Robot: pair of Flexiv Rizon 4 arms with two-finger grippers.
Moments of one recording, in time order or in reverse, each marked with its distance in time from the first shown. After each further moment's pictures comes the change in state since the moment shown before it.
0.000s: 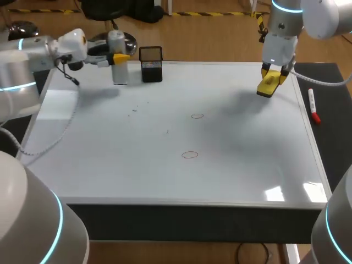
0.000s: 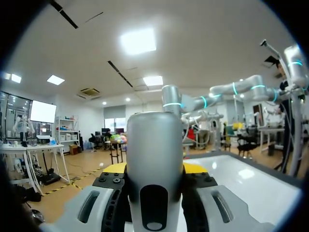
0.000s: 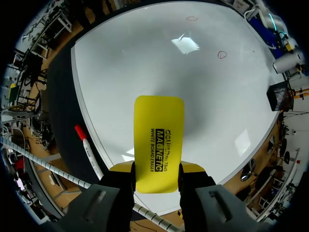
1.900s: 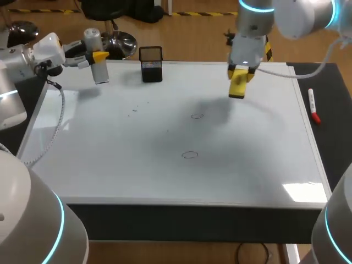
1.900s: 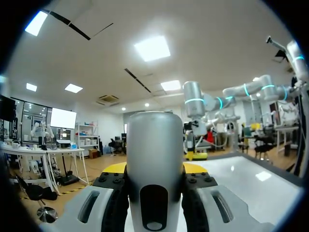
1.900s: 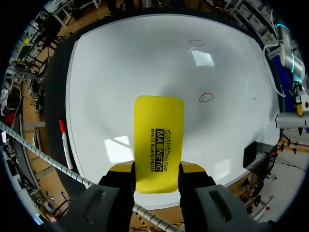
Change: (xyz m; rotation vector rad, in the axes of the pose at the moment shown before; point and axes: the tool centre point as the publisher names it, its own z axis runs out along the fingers) left arm -0.013 -0.013 -0.061 0.043 -0.177 0.032; right arm -0.096 0.097 -0.028 0.022 -0.060 -0.358
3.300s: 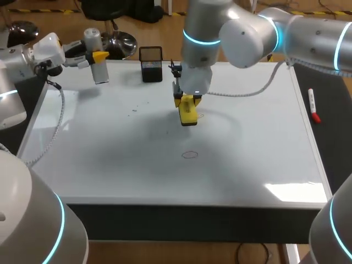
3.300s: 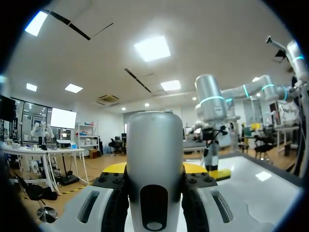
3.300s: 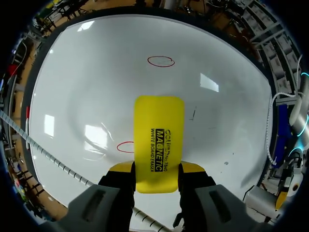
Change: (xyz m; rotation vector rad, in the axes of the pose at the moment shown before) left arm 0.000 0.000 0.000 0.000 -0.001 0.000; right arm -0.141 0.098 0.055 -0.048 -0.064 -0.331
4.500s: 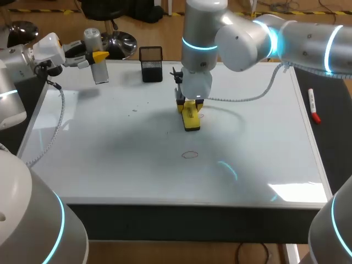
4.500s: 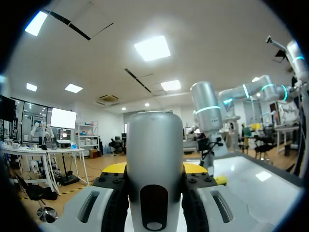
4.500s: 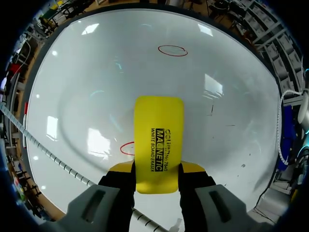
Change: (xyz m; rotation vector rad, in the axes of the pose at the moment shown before) left arm 0.000 0.000 0.000 0.000 0.000 0.000; right arm 0.019 -0.008 0.033 -0.051 0.041 -0.002
